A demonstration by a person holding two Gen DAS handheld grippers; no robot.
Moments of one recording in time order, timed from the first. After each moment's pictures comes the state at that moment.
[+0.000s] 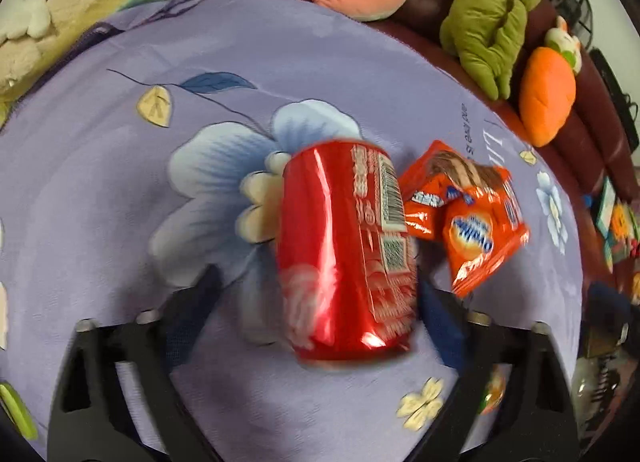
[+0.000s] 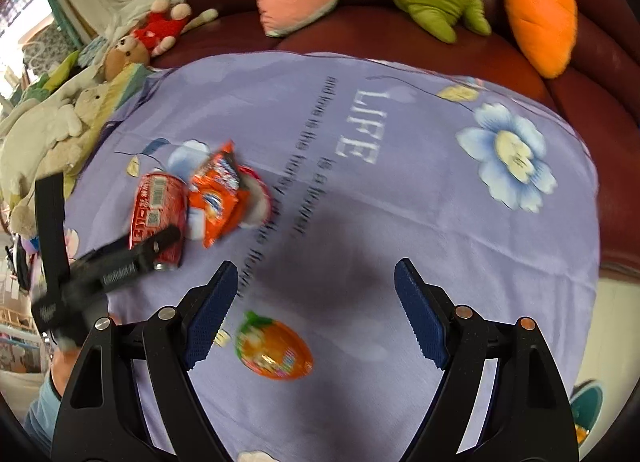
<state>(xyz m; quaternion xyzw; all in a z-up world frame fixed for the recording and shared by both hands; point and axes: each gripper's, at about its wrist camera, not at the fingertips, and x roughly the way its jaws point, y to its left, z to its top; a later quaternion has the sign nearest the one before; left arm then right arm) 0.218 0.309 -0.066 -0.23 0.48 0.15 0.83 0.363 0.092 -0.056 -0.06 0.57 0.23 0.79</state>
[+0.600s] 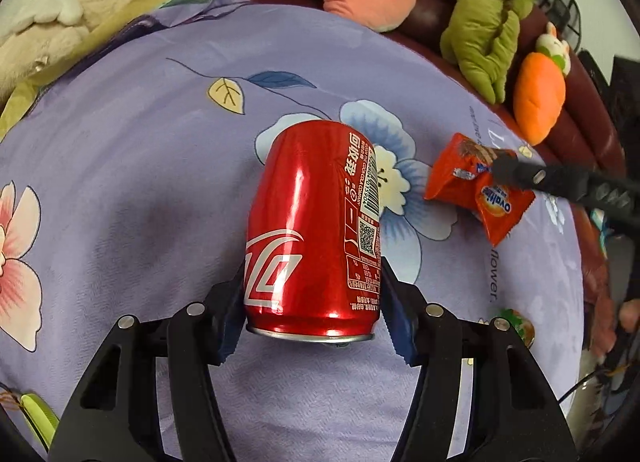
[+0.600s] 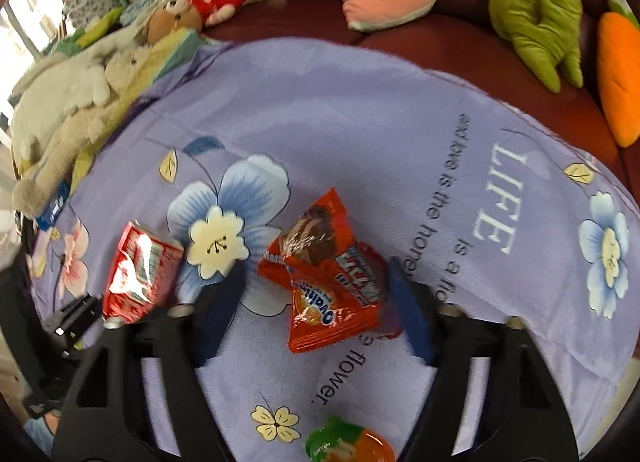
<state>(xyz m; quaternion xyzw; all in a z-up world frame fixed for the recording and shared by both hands) 0.164 0.343 -0.067 -0.23 0.46 0.14 0.85 0.393 0.208 -0.096 -0.11 0.56 0.31 0.76</state>
